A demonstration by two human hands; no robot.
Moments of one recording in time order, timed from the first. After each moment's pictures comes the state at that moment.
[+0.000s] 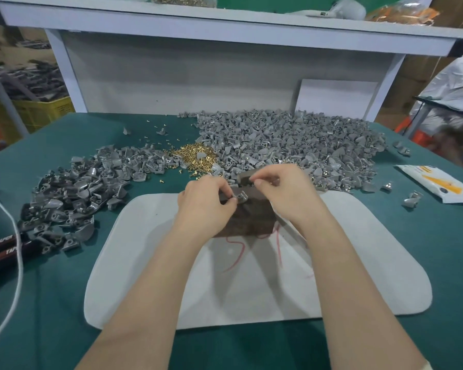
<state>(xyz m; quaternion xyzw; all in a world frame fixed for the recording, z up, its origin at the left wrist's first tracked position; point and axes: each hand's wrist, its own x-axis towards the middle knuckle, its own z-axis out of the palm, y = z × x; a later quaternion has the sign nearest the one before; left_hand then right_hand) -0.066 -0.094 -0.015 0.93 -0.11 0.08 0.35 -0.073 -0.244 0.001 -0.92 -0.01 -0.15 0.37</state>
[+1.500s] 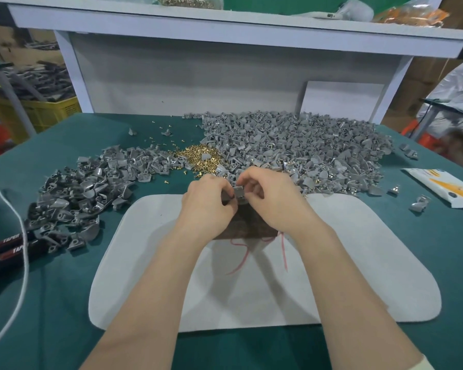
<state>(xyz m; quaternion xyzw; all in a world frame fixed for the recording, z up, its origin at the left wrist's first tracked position) -0.062 -0.090 -0.014 0.93 -0.12 0.08 0.33 -0.067 -0.230 -0.008 -0.93 -0.15 -0.16 0.30</state>
